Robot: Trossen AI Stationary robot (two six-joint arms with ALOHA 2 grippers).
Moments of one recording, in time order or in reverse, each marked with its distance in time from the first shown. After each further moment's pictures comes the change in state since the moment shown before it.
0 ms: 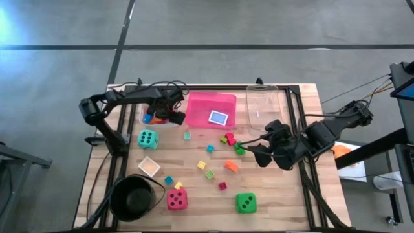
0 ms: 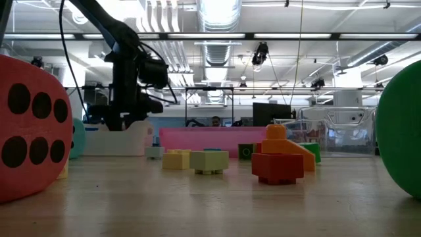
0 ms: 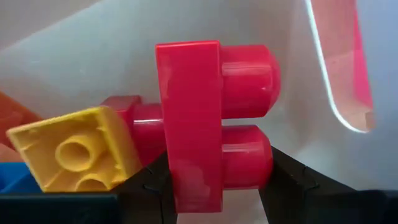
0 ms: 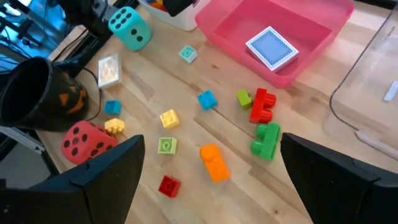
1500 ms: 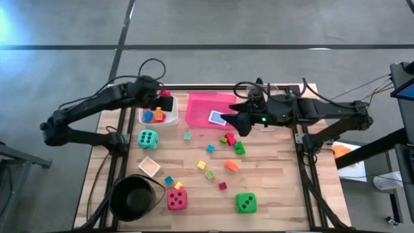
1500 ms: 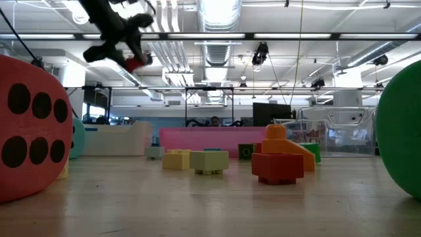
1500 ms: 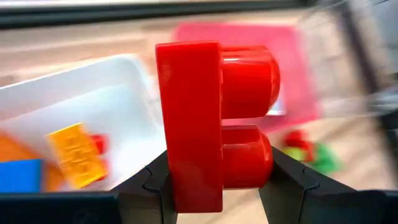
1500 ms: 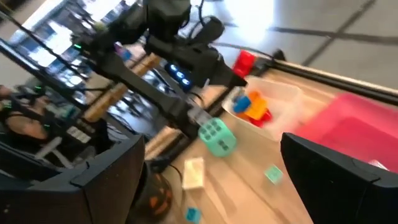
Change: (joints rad) left arm -0.097 -0.534 0.102 -0.038 -0.064 -0.160; right arm -0.384 0.006 0.016 0.688 -0.217 -0.553
